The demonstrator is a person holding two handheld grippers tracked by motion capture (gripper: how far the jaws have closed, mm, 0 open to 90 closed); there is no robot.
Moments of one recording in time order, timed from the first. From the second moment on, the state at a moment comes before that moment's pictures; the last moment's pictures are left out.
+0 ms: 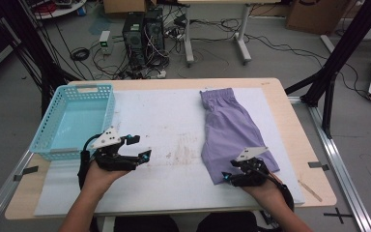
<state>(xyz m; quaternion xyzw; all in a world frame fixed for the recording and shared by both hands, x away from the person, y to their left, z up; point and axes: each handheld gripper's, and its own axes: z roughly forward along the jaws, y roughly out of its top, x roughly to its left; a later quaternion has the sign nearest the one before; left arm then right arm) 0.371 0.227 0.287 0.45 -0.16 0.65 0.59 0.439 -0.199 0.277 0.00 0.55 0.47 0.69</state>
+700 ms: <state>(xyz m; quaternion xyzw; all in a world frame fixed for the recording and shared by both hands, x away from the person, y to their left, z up) 0.370 0.229 0.287 0.45 -0.16 0.65 0.59 0.420 -0.140 0.246 -0.08 0.56 0.44 0.70</state>
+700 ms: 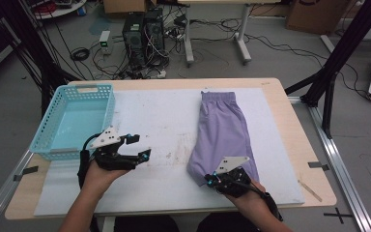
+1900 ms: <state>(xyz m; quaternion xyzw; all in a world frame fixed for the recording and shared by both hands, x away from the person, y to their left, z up) 0.370 0.228 0.288 0.45 -0.16 0.65 0.59 0.429 -0.275 0.279 0.08 0.45 0.54 0.70</state>
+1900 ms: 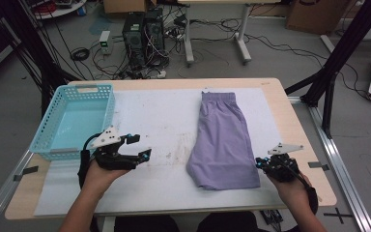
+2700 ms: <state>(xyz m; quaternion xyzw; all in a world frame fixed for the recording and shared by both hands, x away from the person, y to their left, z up) 0.370 0.229 0.288 0.45 -0.17 0.65 0.59 0.445 -0.274 0.277 0.09 0.47 0.53 0.70</state>
